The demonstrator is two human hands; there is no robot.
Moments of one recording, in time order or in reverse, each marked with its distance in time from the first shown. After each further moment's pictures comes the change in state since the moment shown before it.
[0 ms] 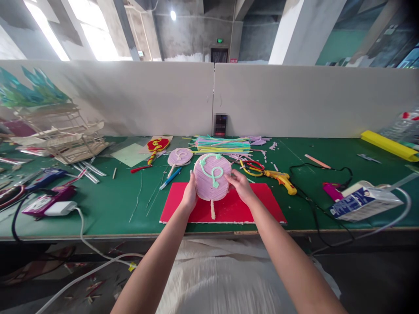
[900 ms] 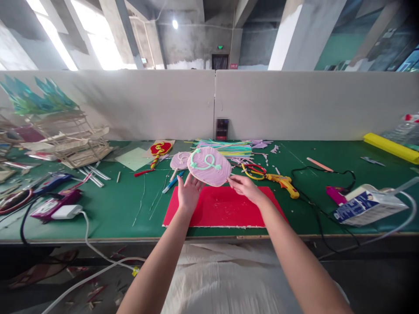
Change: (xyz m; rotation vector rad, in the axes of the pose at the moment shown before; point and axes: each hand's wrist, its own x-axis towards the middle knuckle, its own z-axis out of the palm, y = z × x) left_hand 0.004 0.017 -0.008 -0.345 -0.128 0.108; right_hand 0.004 -0.015 -0.021 -0.155 -0.244 0.127
